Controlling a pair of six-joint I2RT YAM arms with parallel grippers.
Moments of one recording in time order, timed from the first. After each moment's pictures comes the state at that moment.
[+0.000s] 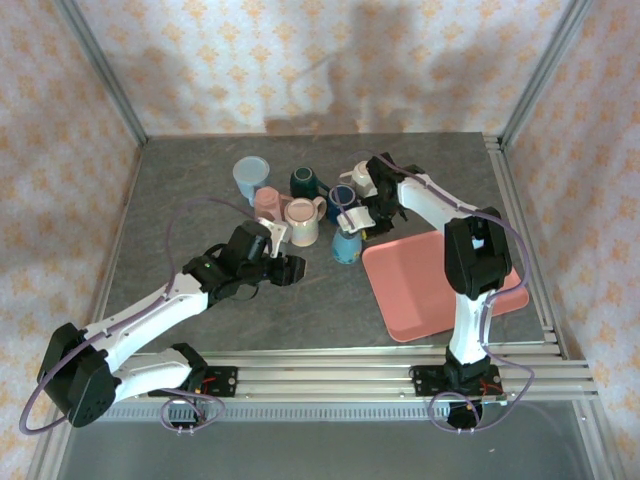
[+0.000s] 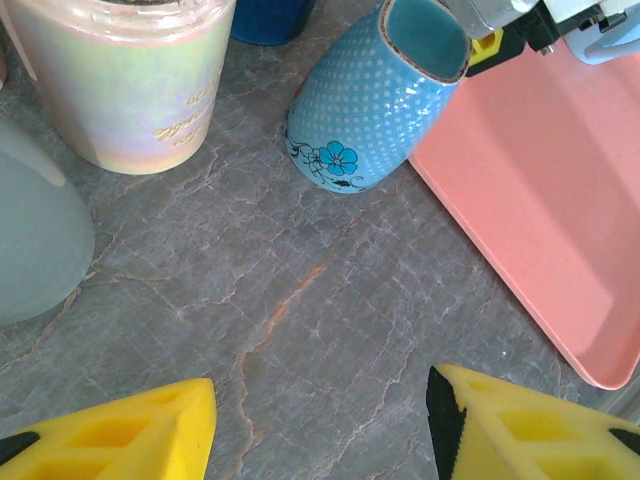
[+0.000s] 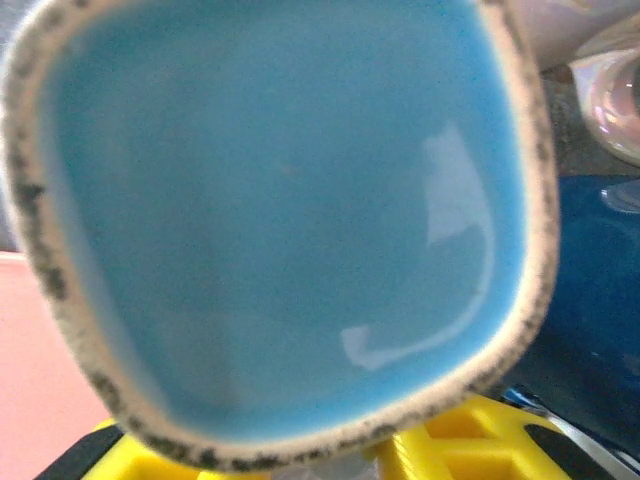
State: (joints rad) left arm -0.62 1.12 0.75 -0.39 0.13 -0.41; right arm 0.38 1.97 1.54 -0.92 -0.31 -1.62
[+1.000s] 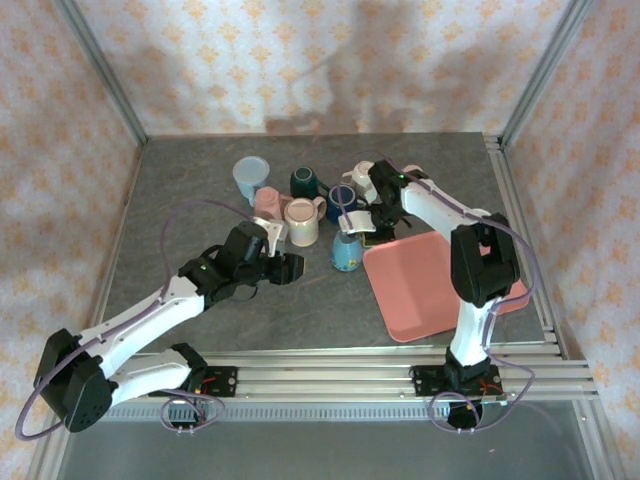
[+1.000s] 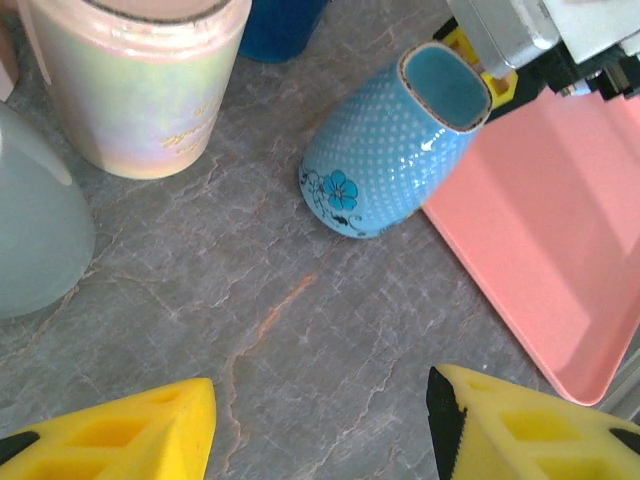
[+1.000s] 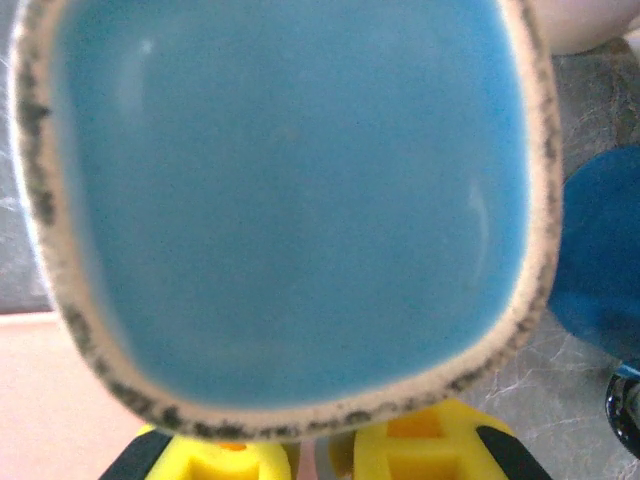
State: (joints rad) left arm -0.62 1.07 0.74 -0.39 0.12 -0.47; right arm 0.39 1.87 1.45 -0.96 -0.35 -1.39
